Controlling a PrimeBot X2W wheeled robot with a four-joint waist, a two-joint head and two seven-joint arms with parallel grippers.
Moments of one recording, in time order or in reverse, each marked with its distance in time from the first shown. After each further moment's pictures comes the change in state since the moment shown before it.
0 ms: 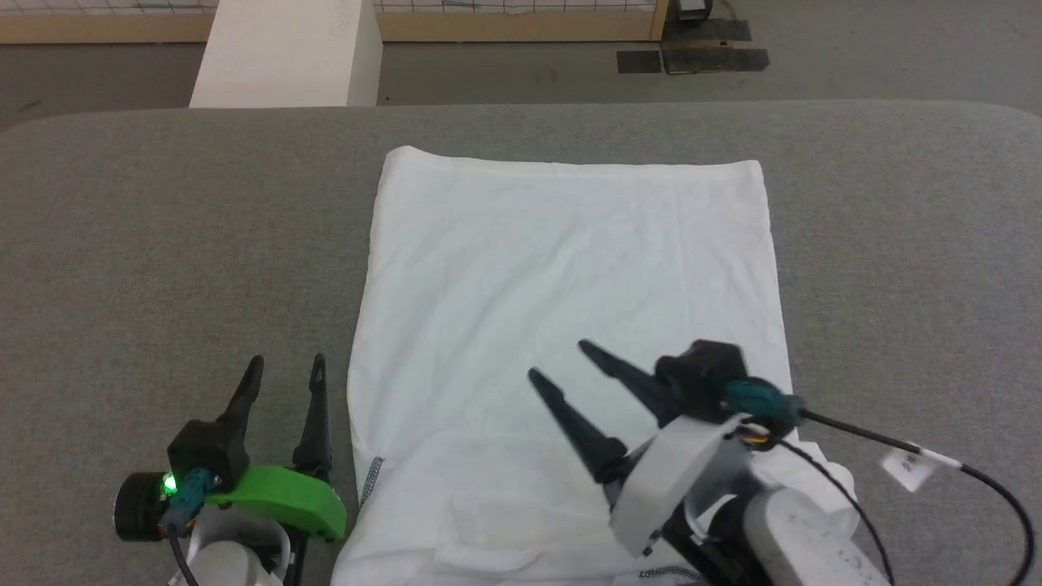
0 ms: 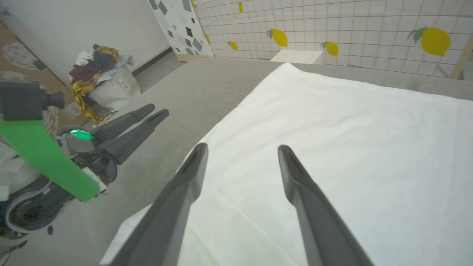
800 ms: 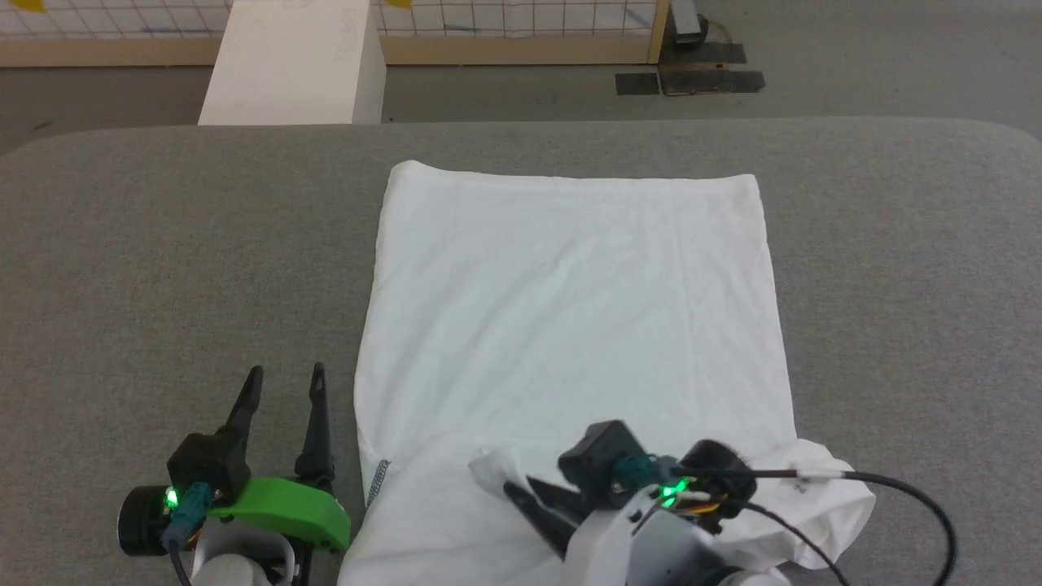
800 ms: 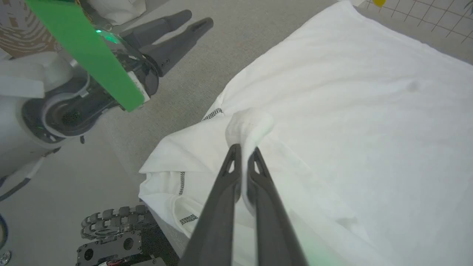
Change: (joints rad) left arm 0.031 -0.012 0.010 -0.027 -0.003 0.005 -0.001; right arm 0.136 -0.011 0.086 -0.278 -0.159 0.000 0.416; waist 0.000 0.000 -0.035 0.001
